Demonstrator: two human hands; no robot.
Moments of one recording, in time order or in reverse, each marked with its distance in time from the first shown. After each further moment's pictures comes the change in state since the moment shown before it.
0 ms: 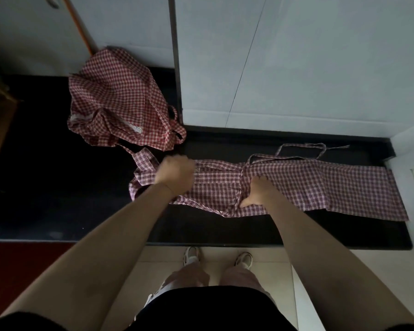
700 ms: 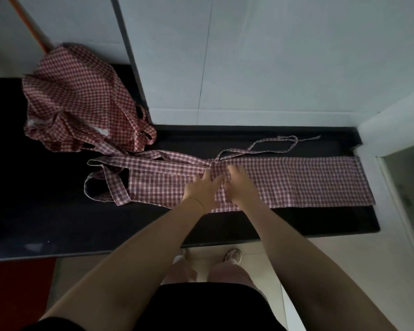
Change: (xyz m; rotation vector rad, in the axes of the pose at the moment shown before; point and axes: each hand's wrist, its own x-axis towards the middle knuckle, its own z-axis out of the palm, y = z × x) left_hand 0.015 0.124 0.043 0.010 -0.395 0.081; right_hand -0.027 0.006 0.004 0.332 0.457 -0.130
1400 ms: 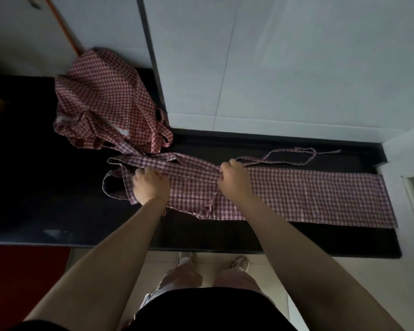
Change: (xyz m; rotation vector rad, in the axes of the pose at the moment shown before) left_hand -0.013 -0.106 0.013 -0.627 0.581 -0.818; right_hand 0.023 -0.036 -0.007 -0.154 0.069 -0.282
